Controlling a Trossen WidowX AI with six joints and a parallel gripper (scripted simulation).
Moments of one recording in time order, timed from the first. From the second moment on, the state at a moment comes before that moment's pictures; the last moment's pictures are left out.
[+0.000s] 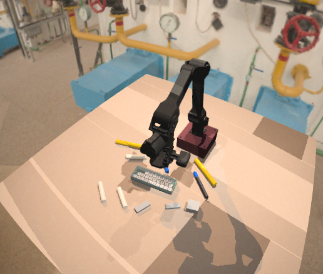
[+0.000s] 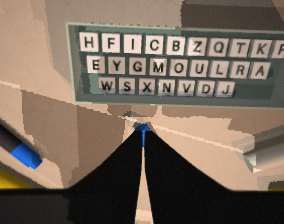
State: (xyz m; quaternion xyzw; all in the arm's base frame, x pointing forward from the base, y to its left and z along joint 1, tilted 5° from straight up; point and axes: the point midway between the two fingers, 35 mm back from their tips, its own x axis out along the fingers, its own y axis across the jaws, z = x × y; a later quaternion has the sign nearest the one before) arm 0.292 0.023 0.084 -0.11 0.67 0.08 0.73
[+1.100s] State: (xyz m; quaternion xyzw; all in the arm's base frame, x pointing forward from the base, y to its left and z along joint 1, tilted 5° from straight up) arm 0.257 -0.001 0.057 0.31 0.55 -0.50 0.59
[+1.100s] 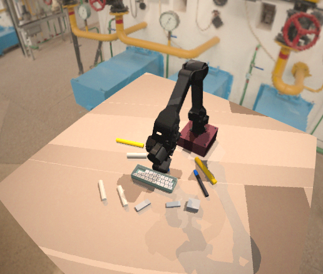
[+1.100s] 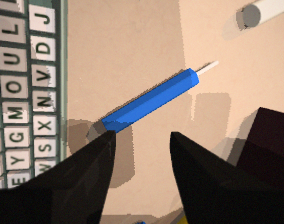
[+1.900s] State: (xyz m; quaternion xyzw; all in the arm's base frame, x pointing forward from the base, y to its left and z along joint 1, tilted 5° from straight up) arm 0.226 -0.023 0.045 0.48 0.18 -0.77 0.38
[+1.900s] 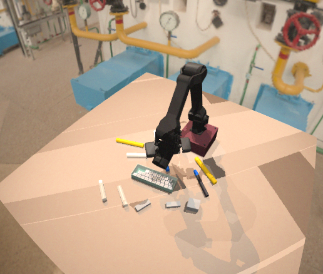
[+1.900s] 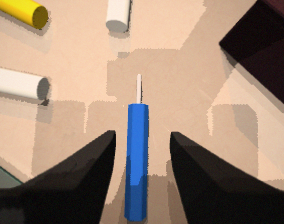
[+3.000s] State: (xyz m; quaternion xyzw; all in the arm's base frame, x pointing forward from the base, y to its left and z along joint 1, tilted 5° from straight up) arm 0.230 -0.025 0.014 0.49 0.17 -0.77 0.37
